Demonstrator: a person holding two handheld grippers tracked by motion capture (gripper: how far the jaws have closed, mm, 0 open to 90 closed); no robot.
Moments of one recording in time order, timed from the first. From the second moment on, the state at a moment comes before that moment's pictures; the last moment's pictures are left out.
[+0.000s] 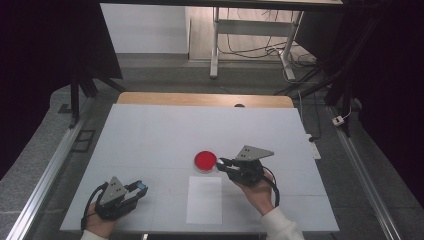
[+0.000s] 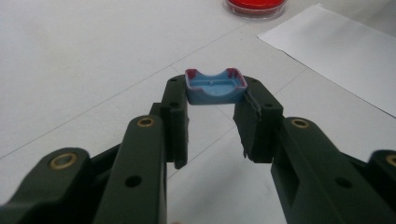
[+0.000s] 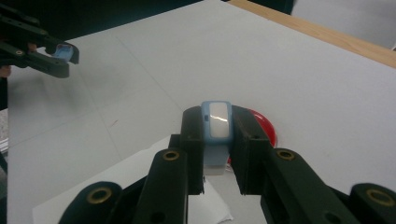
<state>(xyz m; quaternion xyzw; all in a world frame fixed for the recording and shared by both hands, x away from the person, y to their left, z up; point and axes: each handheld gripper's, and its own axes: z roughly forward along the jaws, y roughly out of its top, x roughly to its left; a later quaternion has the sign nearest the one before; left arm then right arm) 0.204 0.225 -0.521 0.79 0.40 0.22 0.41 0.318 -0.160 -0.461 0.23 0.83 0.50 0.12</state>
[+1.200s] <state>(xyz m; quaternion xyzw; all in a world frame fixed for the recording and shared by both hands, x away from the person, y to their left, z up) 0.205 0.223 -0.522 0.79 0.40 0.21 0.41 0.285 -0.134 -0.480 0.17 0.87 0.45 0.08</state>
